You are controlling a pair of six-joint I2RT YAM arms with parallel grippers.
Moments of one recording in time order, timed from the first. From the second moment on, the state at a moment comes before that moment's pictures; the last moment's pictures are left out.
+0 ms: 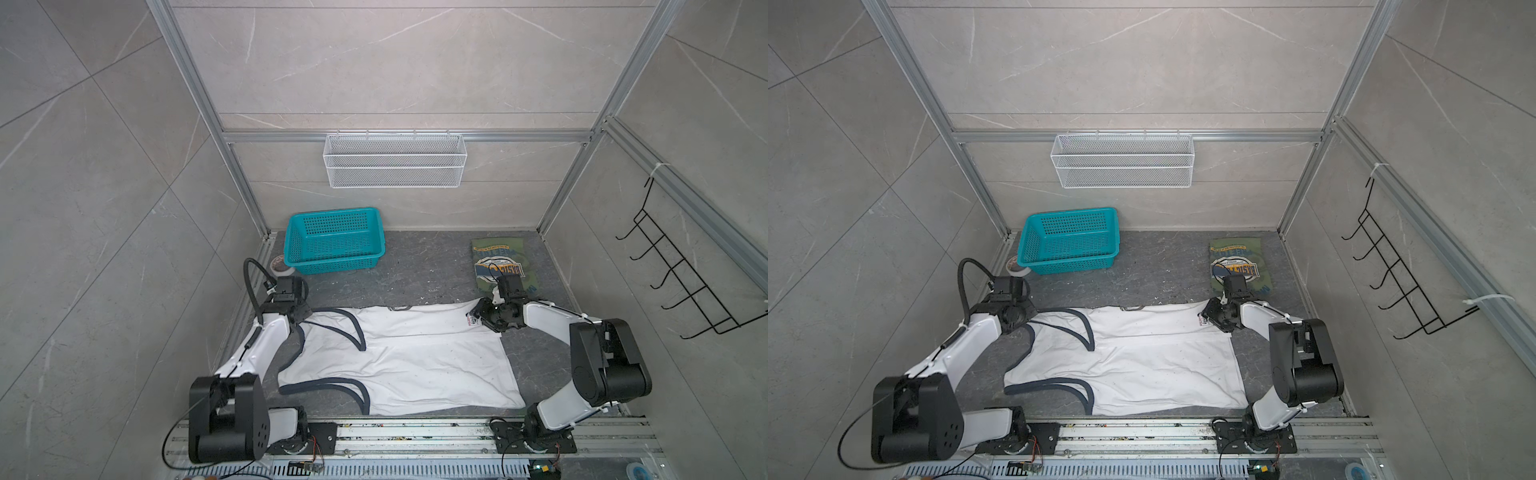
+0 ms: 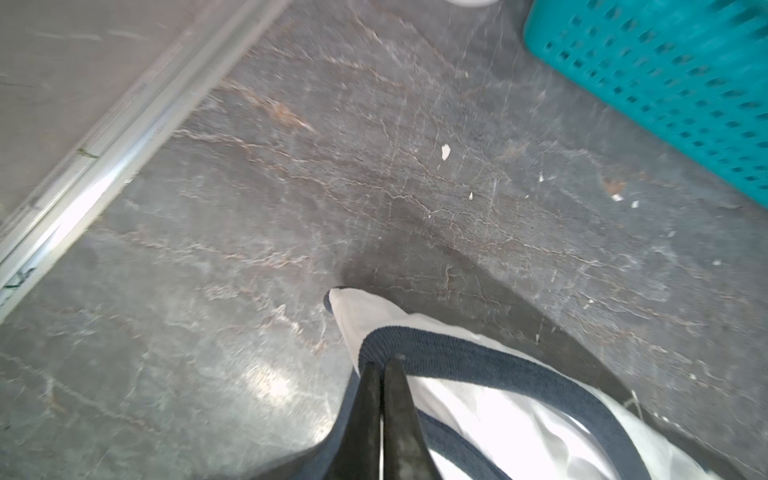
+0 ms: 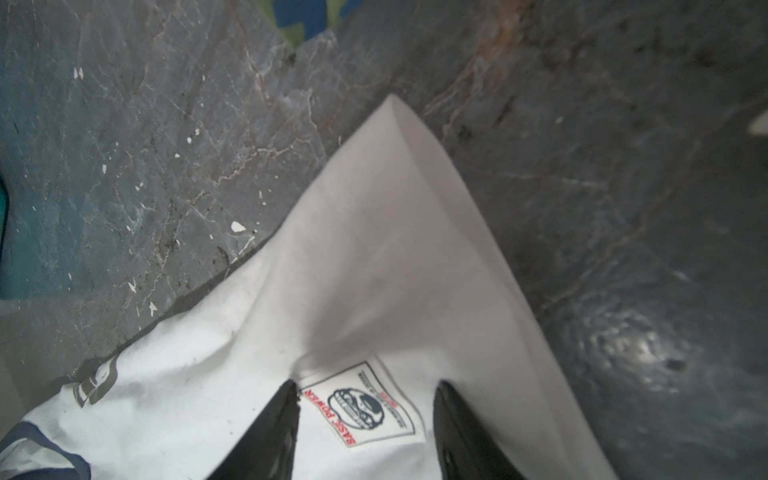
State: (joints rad) left arm 0.00 1.22 0.75 -0.51 -0.28 -0.60; right arm 0.10 1.61 0.80 -0.31 -0.26 0.65
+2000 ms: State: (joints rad) left arm 0.20 1.40 0.69 -0.32 -0.02 -0.65; right arm 1.14 2.14 1.67 -0.64 0.21 0.53
